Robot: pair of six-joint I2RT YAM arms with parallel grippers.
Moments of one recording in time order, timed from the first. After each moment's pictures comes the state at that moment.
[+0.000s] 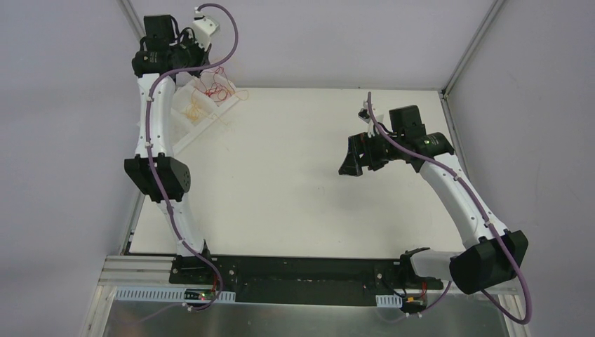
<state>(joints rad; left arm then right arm) 0.07 1.95 2.32 -0.89 0.45 0.58 0.34 1.27 1.24 -0.87 -0.58 0.01</state>
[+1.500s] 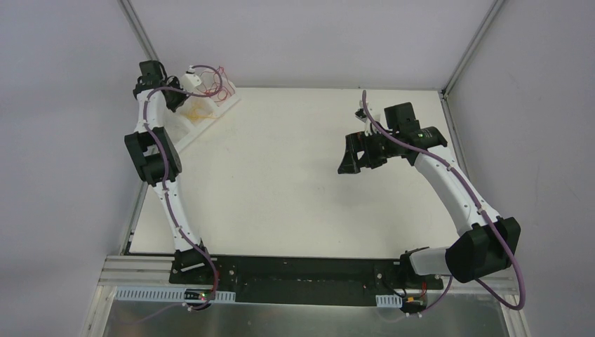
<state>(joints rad) 0.31 2.36 2.23 -0.67 0.38 1.13 0.33 1.35 1.27 -0.89 -0.56 0.01</state>
